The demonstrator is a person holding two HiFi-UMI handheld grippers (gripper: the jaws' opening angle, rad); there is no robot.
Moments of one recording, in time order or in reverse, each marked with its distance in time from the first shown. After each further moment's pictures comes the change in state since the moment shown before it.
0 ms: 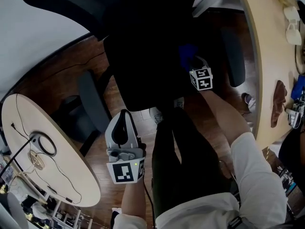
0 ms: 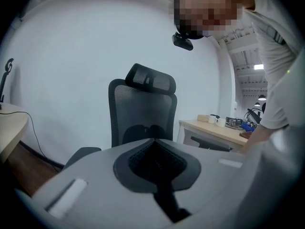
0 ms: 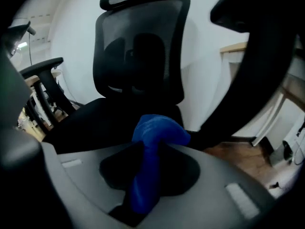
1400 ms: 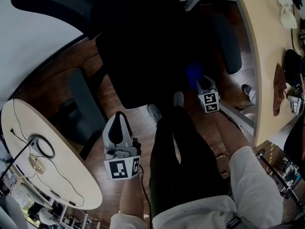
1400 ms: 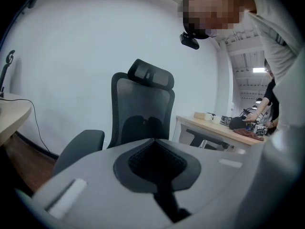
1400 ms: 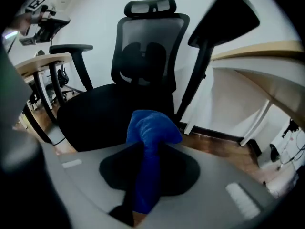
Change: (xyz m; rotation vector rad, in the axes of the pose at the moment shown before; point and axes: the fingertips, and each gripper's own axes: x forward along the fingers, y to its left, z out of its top) left arm -0.032 -0.004 -0.048 -0.048 0.039 -0.026; right arm -0.096 -0.004 -0.127 -0.118 -0.071 -0.072
